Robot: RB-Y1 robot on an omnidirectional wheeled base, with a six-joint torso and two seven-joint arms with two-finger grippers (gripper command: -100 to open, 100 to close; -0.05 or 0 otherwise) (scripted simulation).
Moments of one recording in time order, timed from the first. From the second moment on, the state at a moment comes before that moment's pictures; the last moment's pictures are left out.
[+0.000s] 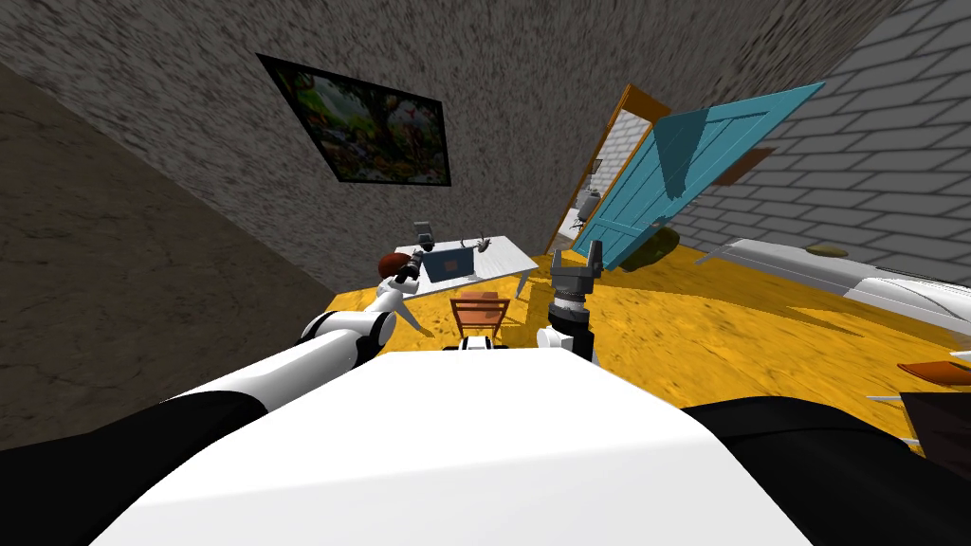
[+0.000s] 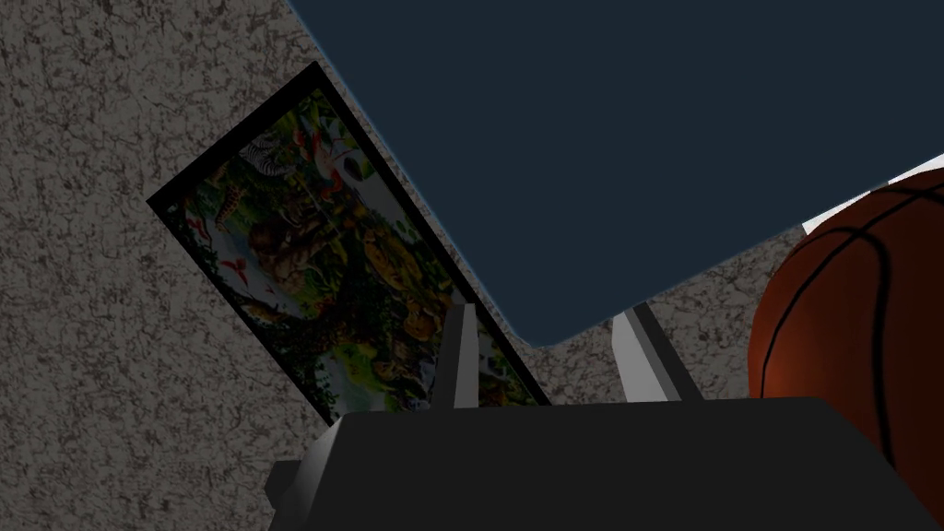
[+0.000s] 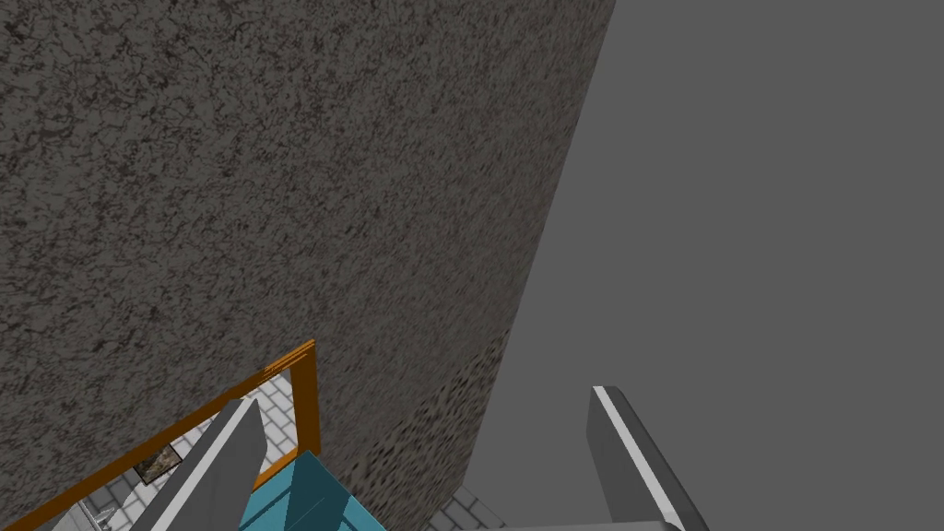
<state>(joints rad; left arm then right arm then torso) -0.67 0.36 0.12 -0.53 -0.08 -0.30 -0.16 0.47 -0.02 0.06 -2.33 -0.04 -0.52 -0.14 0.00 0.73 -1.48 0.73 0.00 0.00</state>
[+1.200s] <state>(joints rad) -0.73 0.35 0.11 -0.56 -0.15 -0.08 -0.06 0.47 -0.02 0.06 -2.33 -0.04 -0.52 -0.14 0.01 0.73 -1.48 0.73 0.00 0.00</state>
